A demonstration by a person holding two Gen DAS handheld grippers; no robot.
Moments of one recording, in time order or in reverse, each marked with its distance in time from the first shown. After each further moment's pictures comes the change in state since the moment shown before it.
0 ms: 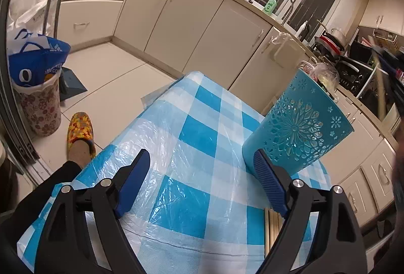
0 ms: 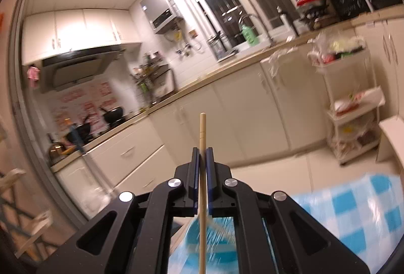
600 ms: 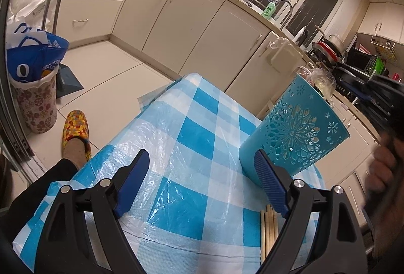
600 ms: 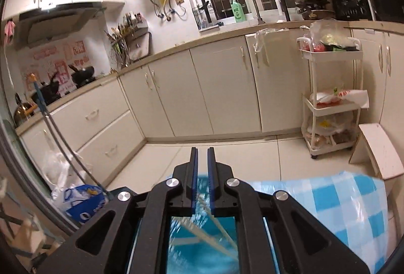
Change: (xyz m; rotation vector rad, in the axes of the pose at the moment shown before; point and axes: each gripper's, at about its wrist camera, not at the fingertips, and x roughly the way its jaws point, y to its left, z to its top) left arm -0.001 0.004 0.000 -0.026 -0.013 -0.026; right arm 0.002 -0.007 -0.053 -0.083 0.167 -0.114
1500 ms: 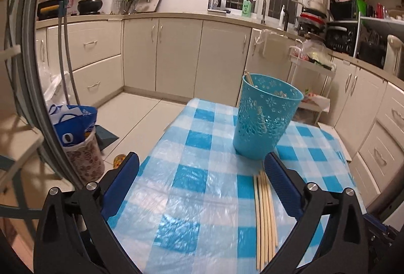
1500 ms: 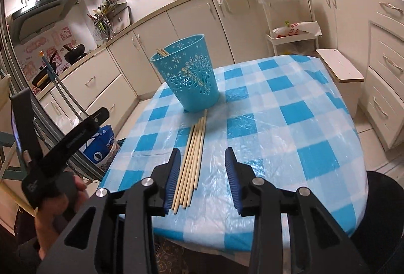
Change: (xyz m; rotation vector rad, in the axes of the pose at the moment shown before) left arm -0.137 -0.090 -0.025 0.371 -0.102 0.202; right arm -0.207 0.002 -0.171 0.131 0.222 -0.106
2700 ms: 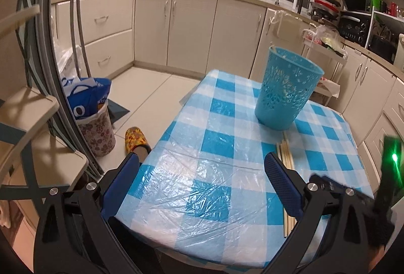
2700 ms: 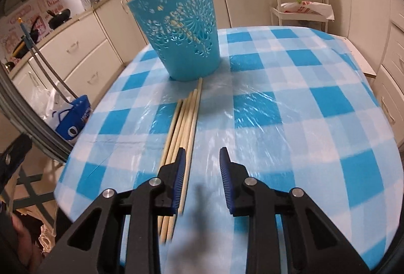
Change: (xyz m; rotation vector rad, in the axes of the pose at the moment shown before) left arm 0.007 0.046 -0.028 -0.050 0.146 0.033; right arm 0.138 0.008 0.006 -0.097 0.197 -0.102
